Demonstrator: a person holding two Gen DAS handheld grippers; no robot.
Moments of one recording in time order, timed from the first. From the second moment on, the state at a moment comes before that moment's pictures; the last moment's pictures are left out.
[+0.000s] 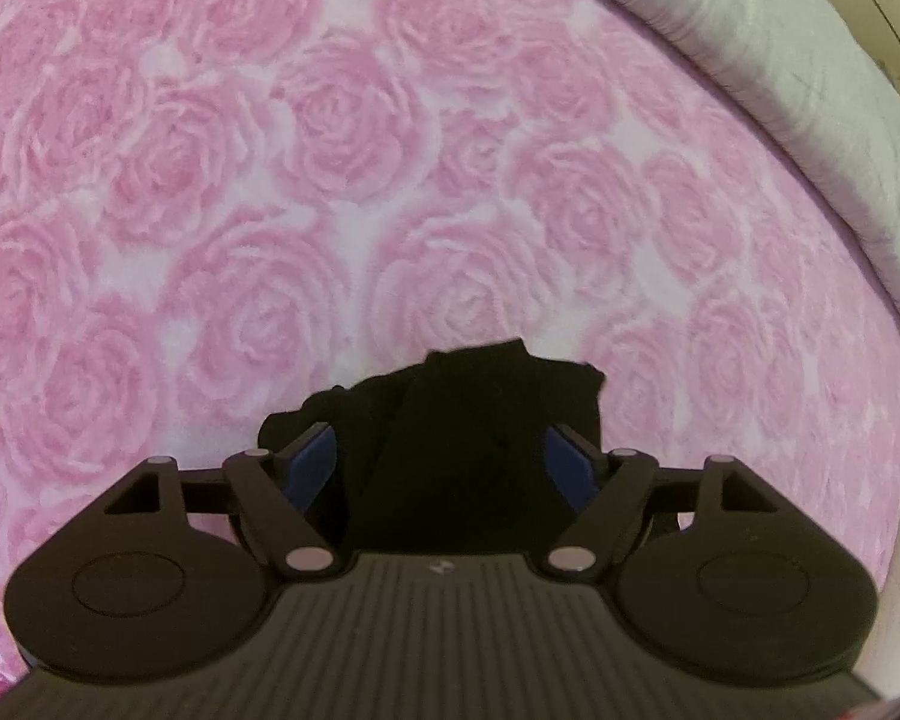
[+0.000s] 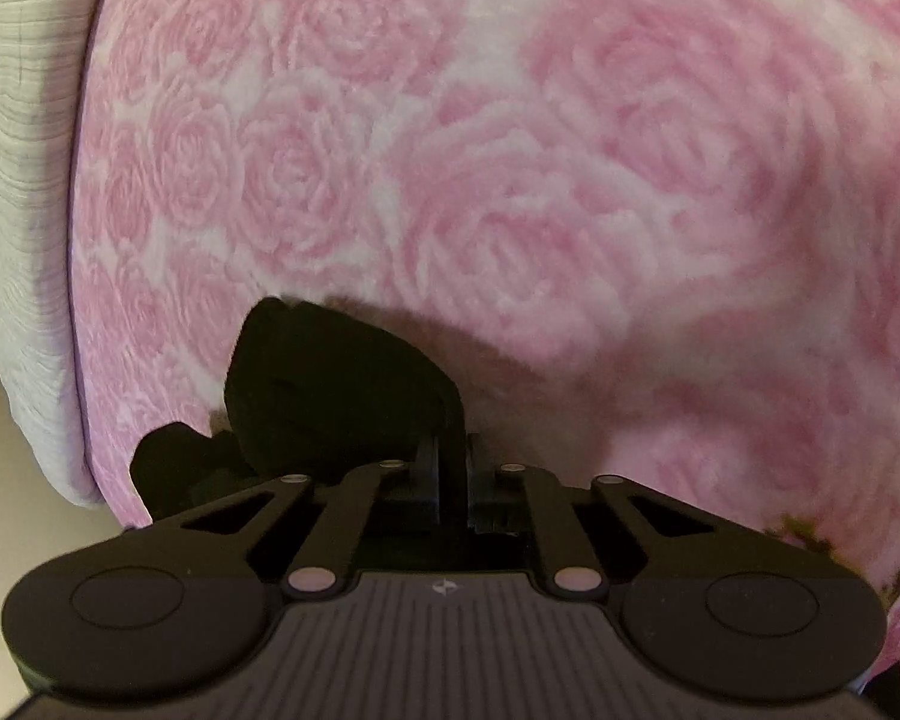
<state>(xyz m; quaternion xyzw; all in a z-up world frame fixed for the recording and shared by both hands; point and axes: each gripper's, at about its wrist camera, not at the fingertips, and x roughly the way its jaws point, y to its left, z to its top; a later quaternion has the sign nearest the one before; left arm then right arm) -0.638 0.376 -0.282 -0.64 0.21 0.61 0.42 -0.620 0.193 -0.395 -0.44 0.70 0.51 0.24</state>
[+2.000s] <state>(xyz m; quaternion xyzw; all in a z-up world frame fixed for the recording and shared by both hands) -0.614 0.181 -0.291 -0.61 0.11 0.65 0.44 -0.428 0.179 -0.349 -0.26 0.63 0.61 0.42</state>
